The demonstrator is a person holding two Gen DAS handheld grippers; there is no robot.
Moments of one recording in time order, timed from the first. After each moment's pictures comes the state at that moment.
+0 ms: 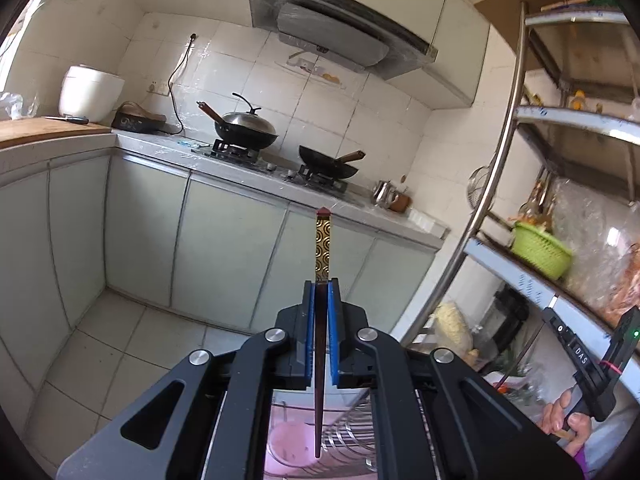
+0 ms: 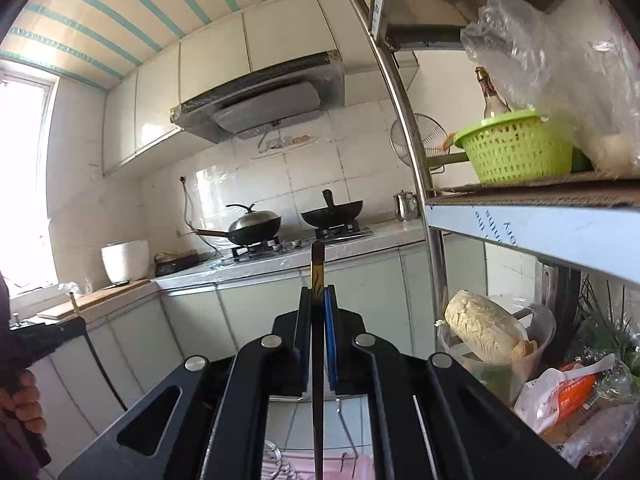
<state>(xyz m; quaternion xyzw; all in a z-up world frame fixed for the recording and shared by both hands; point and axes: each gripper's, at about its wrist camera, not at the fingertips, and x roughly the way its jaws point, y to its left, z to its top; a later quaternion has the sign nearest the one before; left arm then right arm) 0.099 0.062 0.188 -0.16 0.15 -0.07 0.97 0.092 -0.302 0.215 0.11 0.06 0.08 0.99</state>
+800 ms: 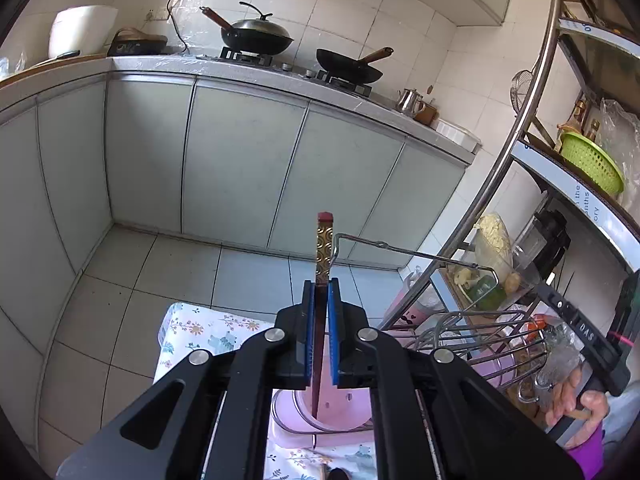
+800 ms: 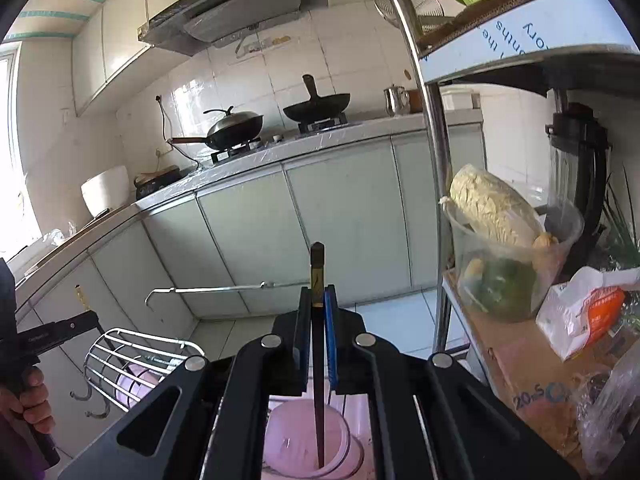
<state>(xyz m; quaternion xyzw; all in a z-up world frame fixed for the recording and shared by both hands) 0.146 0.058 0.072 -0.15 0.30 -0.07 0.94 0.149 -0.293 0.107 0.11 0.24 0.09 0.96</state>
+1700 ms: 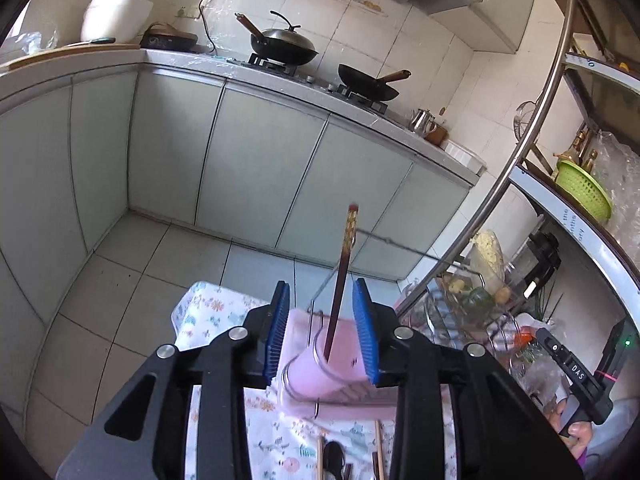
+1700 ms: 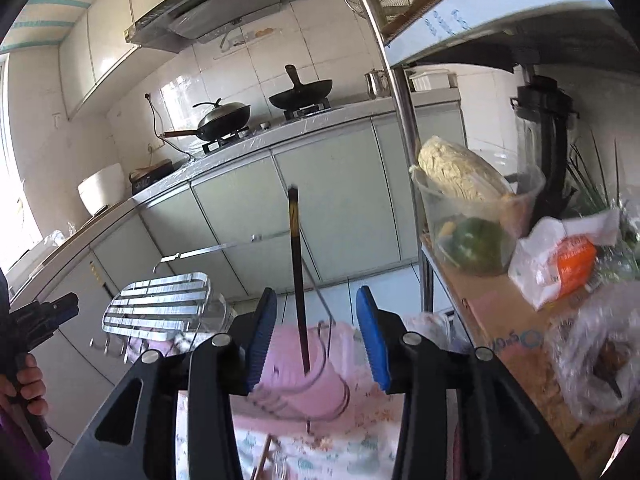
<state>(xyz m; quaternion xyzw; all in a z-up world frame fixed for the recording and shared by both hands) 0.084 0.088 0.081 -0.19 0.29 -0.05 0.94 0.080 -0.318 0.098 0.14 0.27 0.07 0.95</state>
